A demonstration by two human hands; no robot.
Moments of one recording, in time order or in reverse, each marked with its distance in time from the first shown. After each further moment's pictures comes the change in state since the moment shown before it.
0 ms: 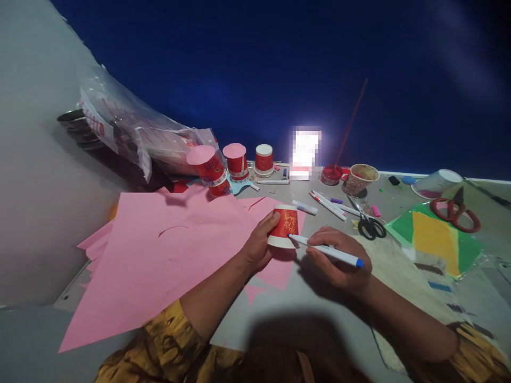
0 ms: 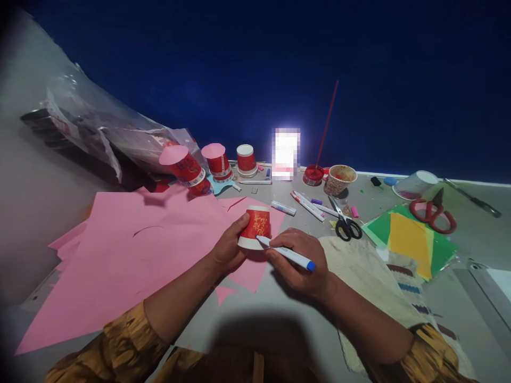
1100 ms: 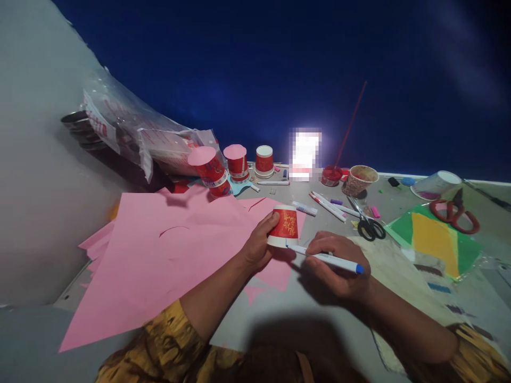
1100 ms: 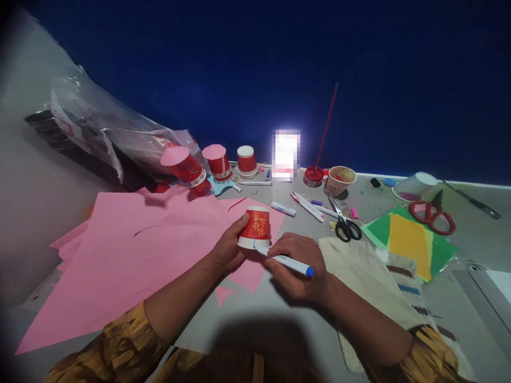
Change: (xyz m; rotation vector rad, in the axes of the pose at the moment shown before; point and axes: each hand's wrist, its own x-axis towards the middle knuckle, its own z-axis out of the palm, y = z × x) left_hand 0.001 0.000 -0.003 0.049 0.026 -0.025; right_hand 0.005 -0.006 -0.005 0.032 -0.108 -0.049
